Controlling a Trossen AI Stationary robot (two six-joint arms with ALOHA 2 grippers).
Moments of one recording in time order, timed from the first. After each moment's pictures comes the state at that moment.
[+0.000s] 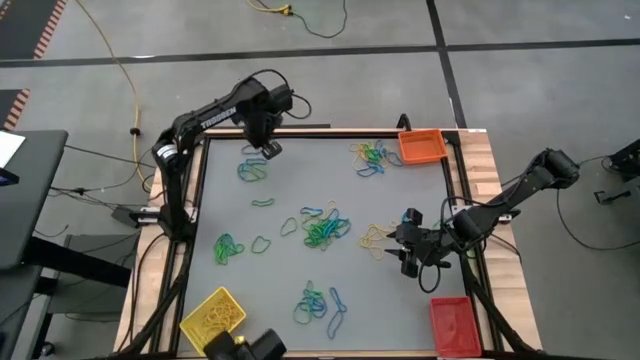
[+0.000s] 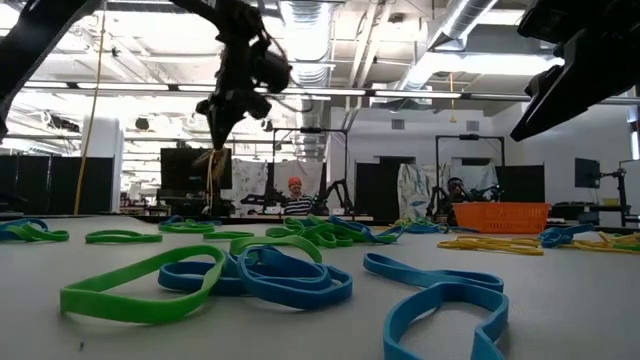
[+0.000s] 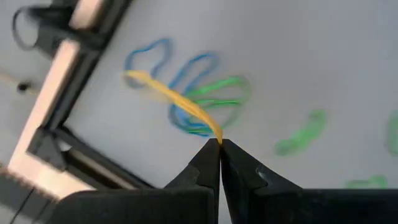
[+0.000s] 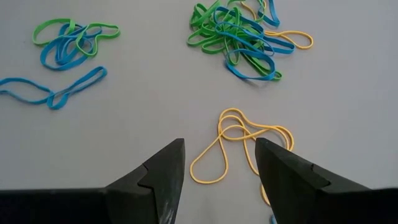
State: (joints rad) left arm 0.70 1.94 1.86 -1.57 -0.10 -0.02; right arm 0.53 1.07 0.61 -0.42 0.49 0.58
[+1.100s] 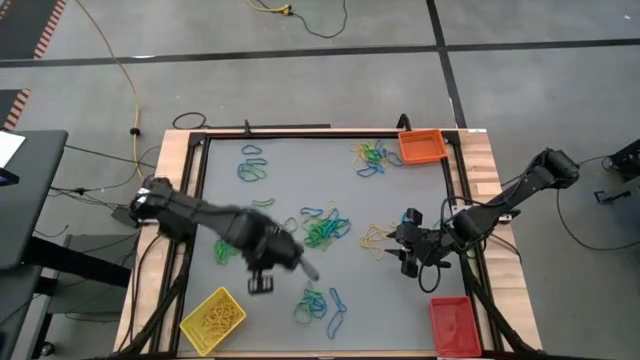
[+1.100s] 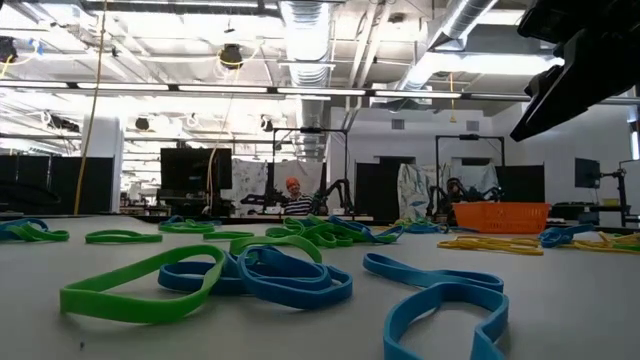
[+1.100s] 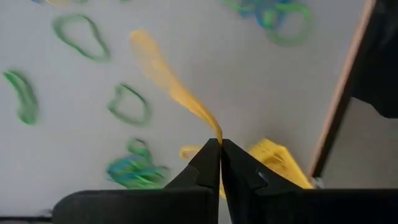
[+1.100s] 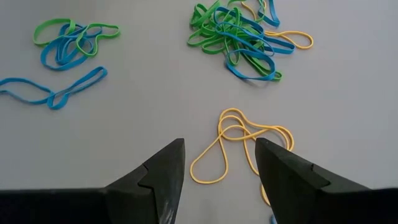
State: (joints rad) left arm -0.39 1.79 1.86 -1.57 0.07 -0.54; right arm 0.53 1.07 0.61 -0.42 0.49 0.58
